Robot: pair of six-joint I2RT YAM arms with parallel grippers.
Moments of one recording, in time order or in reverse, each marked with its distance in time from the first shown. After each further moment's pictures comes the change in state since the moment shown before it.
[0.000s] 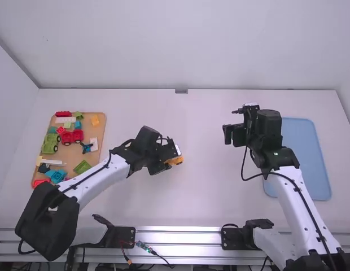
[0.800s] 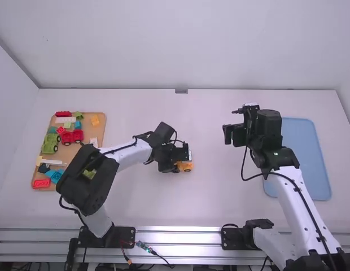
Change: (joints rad) left arm -0.024 0.368 0.179 -0.010 0.109 0.229; right arm 0.000 0.000 0.000 0.000 0.001 -0.001
